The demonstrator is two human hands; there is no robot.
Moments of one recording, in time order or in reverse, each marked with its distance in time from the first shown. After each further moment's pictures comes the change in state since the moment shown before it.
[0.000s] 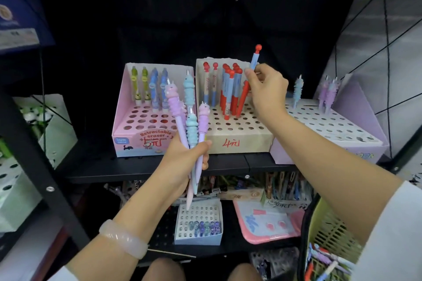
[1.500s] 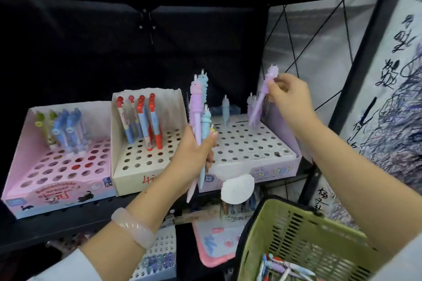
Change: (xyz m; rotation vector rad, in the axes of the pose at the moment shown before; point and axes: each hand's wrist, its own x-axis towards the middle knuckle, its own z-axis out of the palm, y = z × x) left_hand 0.043 0.020 0.172 0.274 -0.188 0.089; right_hand 0.062 0.077 -0.188 0.134 -0.002 0.175
